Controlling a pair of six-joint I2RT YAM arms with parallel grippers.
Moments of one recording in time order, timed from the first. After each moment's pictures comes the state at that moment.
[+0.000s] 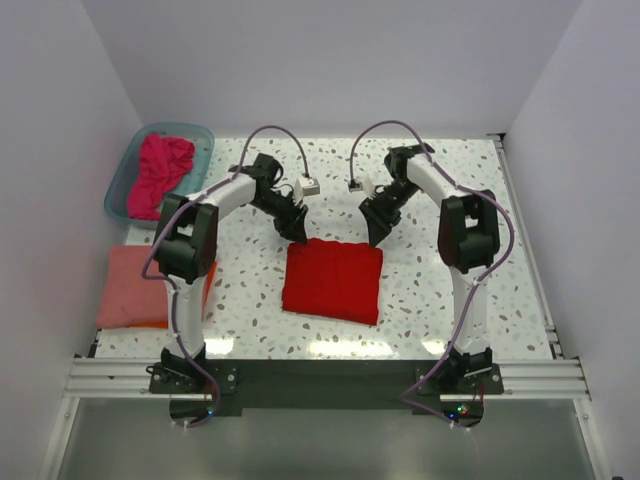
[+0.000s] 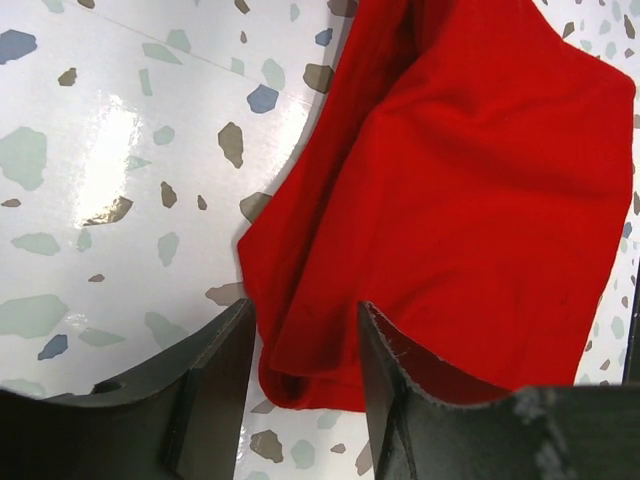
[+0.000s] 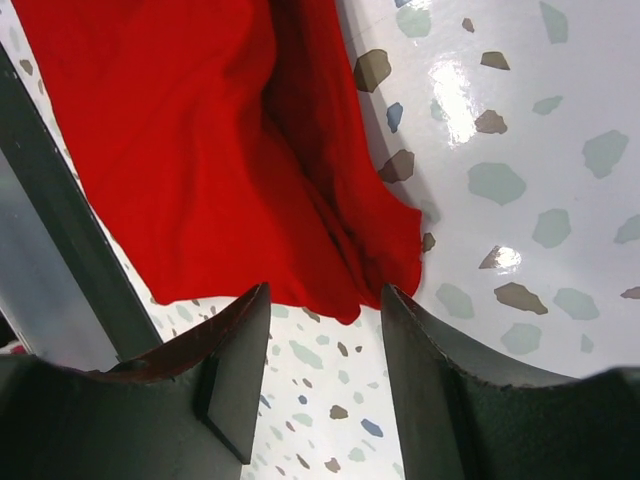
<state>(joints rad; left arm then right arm) -0.32 2.12 1.56 -0.76 0.87 0.68 0.26 2.24 1.87 -1.34 -0.65 -0.75</state>
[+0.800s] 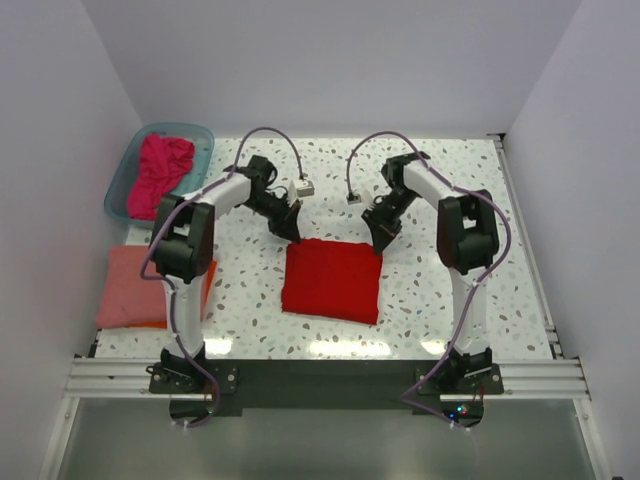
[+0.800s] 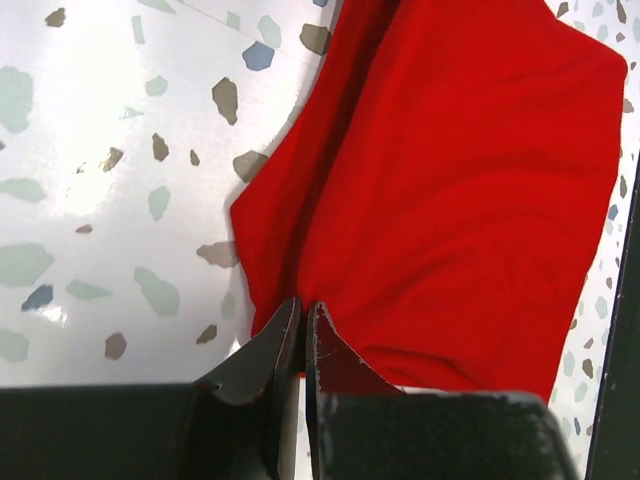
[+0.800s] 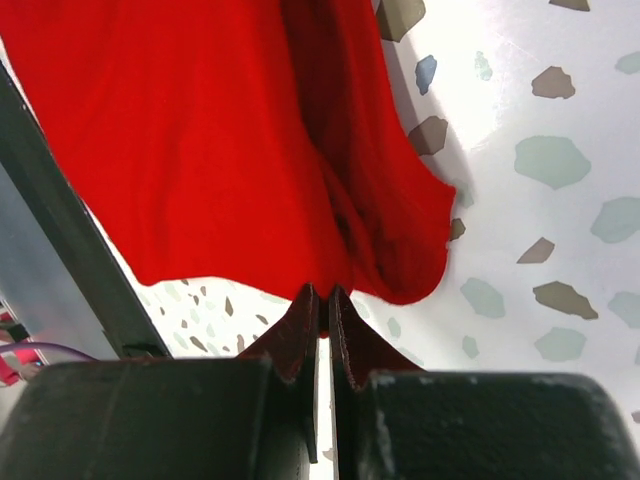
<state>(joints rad) -0.29 2.12 1.55 -0.81 0.88 0.71 0.27 2.23 1.79 -1.34 -0.60 -0.81</state>
